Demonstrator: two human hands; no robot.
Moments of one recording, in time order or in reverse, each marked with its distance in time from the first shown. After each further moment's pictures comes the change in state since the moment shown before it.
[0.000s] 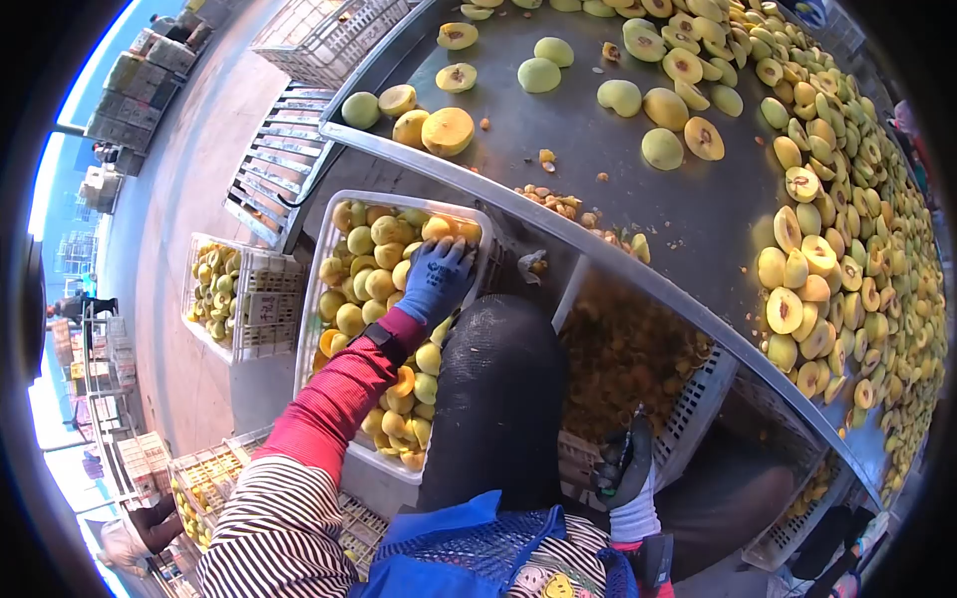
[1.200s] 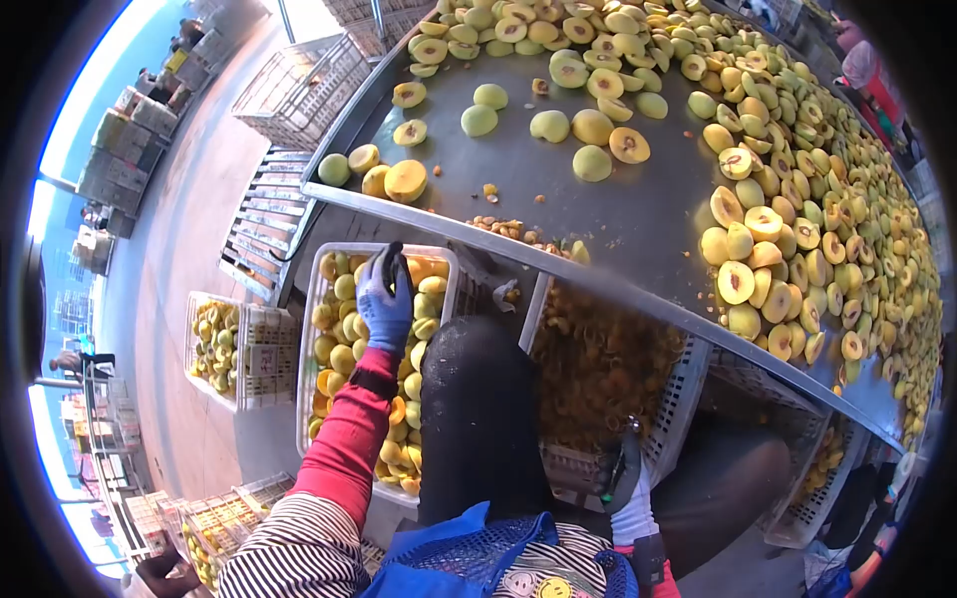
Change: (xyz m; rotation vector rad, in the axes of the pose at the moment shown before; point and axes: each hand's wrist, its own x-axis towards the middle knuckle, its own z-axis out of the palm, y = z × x) left_hand 0.020 -0.001 -0.071 -0.422 0.603 -0.483; right_hand -0.011 0.014 -0.030 -0.161 0.183 -0.246
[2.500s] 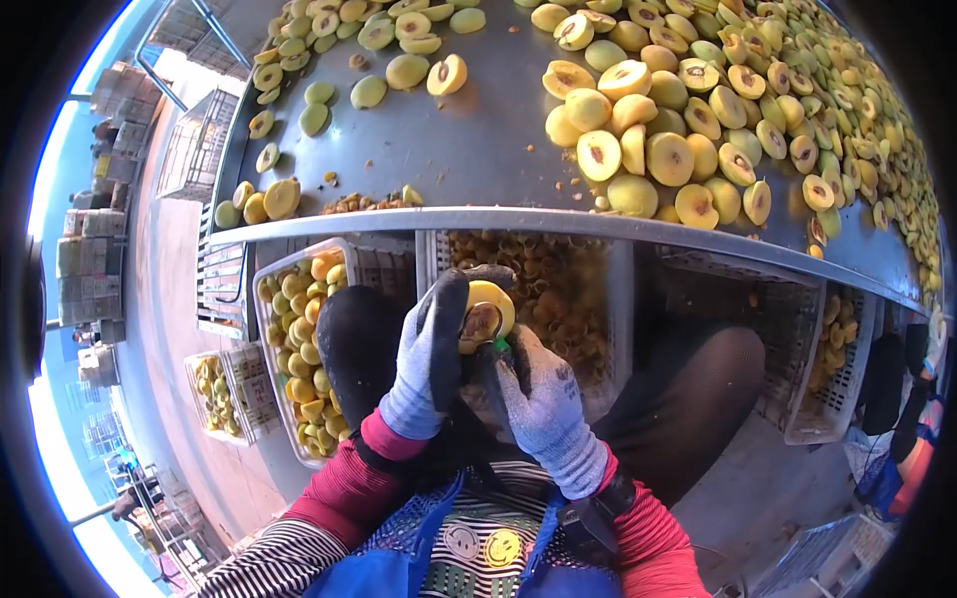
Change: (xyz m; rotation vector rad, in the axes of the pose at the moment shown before) left_hand -0.062 0.297 -0.050 -1.088 -0.977 -0.620; right_hand -0.056 -0.089 0.022 -0.522 -0.219 -0.924
